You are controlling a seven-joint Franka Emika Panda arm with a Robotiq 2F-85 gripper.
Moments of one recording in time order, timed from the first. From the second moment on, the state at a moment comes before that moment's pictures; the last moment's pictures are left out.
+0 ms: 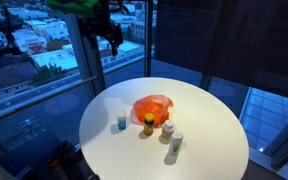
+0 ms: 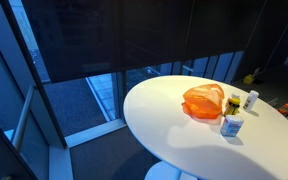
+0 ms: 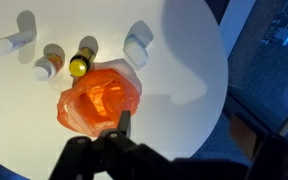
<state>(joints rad) 0.10 -0.52 -0.09 -2.36 0.09 1.95 -0.26</state>
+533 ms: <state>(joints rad) 0.05 -0.30 -0.09 -2.27 0.09 1.96 -0.23</state>
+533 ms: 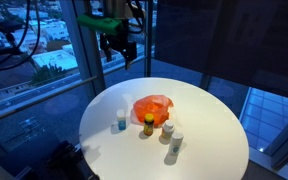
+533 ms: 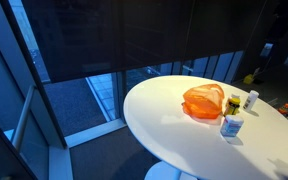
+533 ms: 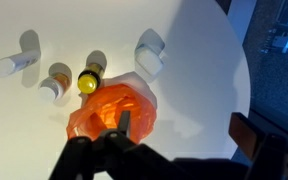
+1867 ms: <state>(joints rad) -0.04 -0.14 -0.09 -2.28 0.05 2.10 -0.03</state>
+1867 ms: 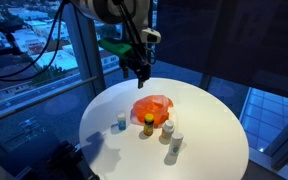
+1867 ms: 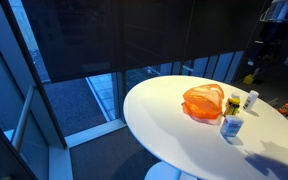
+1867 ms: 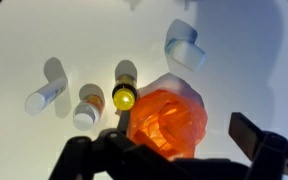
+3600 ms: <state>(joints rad) -0.11 0.20 -0.13 -2.34 0.03 2.51 0.03</state>
